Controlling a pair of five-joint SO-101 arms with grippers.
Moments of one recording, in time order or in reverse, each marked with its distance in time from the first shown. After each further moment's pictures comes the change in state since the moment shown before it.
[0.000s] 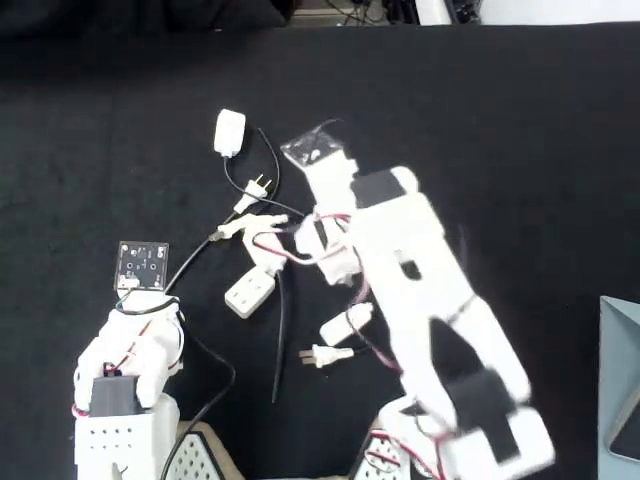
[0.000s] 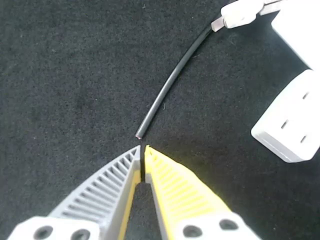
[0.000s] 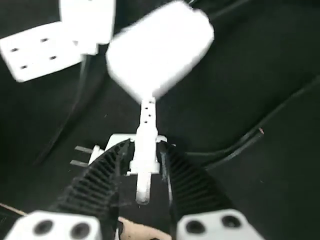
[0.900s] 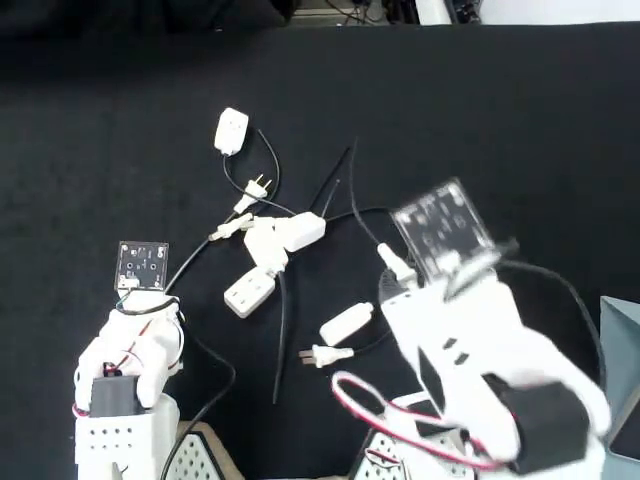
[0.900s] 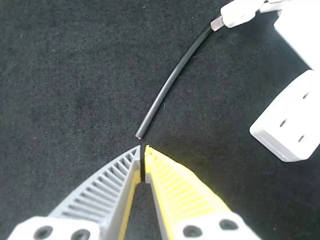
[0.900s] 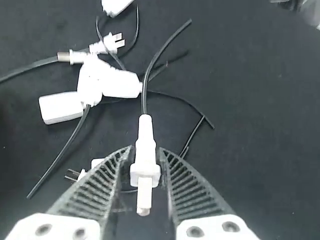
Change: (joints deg) left arm 0.0 0.0 0.0 0.0 0.0; right arm 7.9 -52.1 0.0 13.2 4.0
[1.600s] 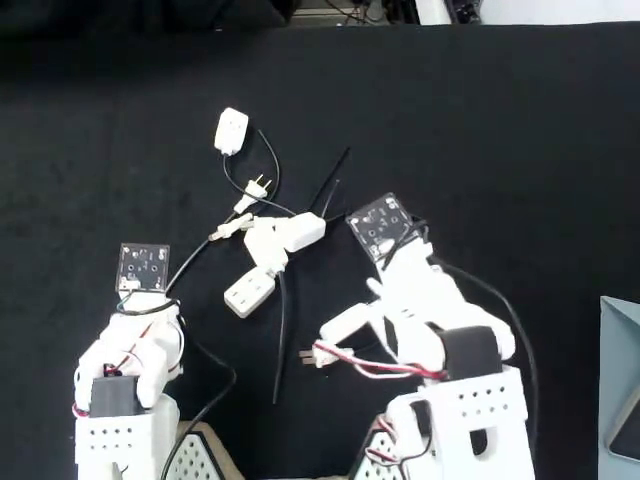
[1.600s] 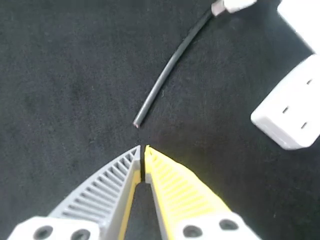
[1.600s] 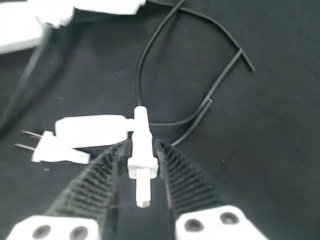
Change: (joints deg) left arm 0.0 0.0 0.0 3.1 0.0; right arm 5.3 -1.7 40.8 -21.8 9.4
